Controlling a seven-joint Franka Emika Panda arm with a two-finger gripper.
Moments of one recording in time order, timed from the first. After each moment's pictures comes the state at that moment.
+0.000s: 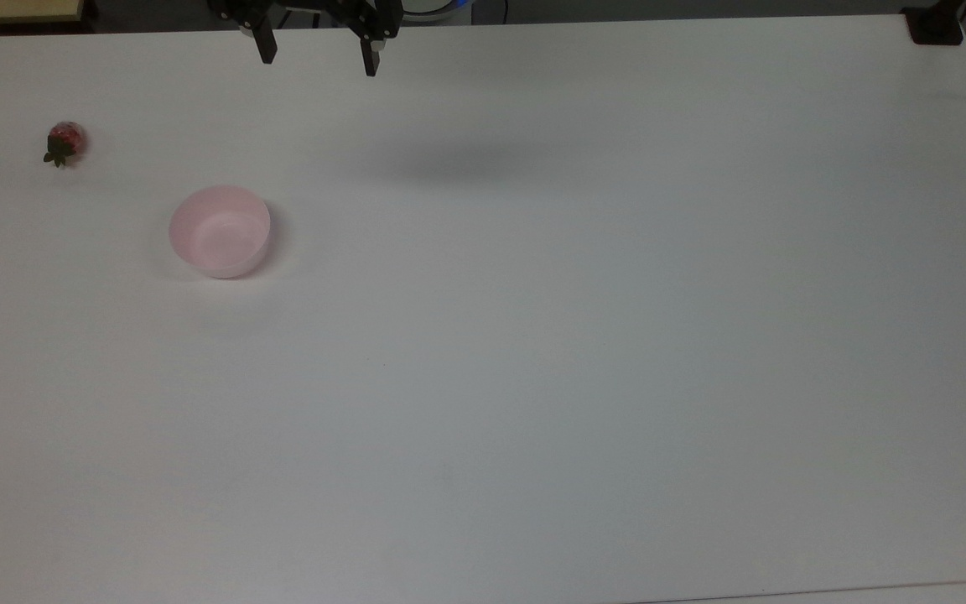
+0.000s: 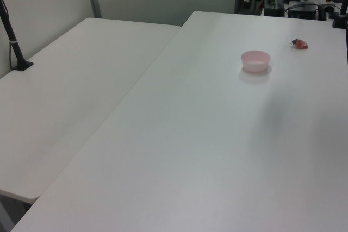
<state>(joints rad) -0.05 0.01 -0.01 -1.61 0.03 1.75 0.09</state>
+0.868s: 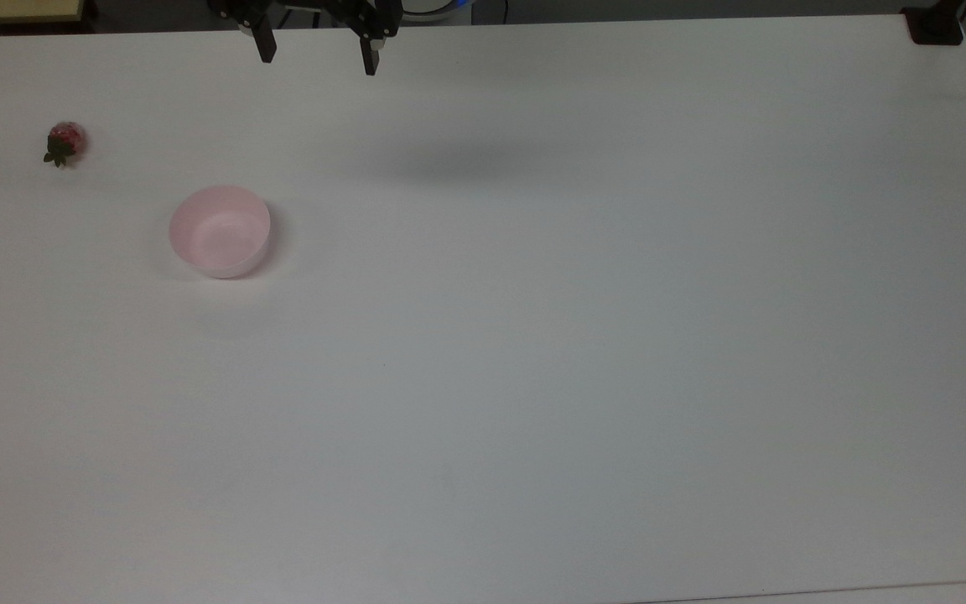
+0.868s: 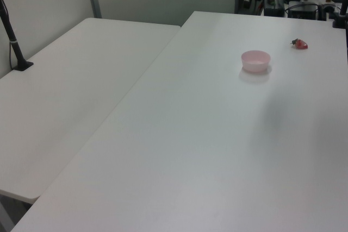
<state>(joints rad) -0.05 0.01 -0.01 -1.61 0.03 1.75 0.09</state>
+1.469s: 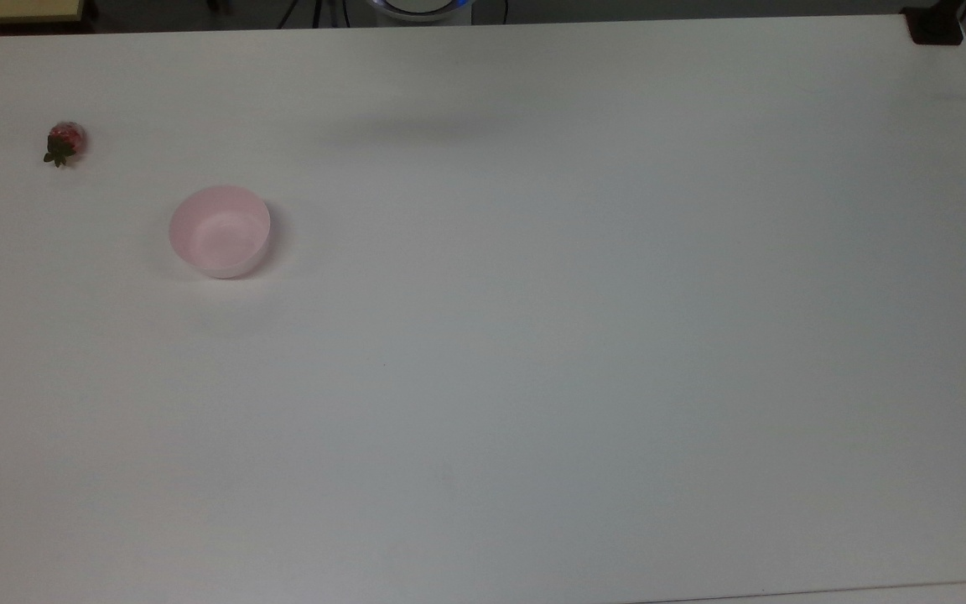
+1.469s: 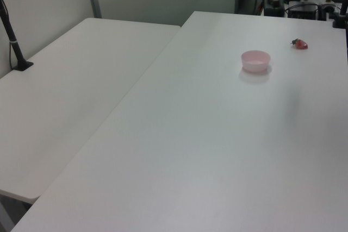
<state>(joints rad) -0.09 -0.02 -0.03 -1.60 -0.09 1.50 -0.33</state>
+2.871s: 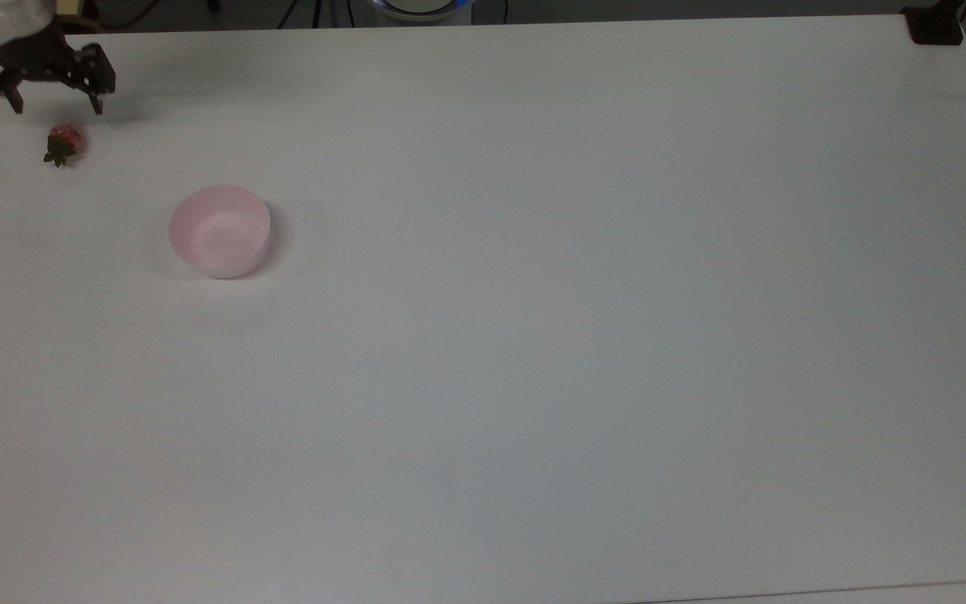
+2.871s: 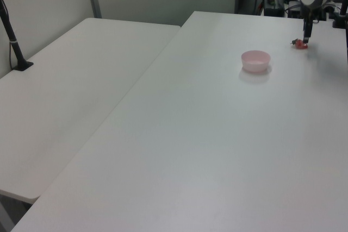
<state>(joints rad) -0.28 0.24 -0.46 -2.07 -0.04 2.42 -0.84</state>
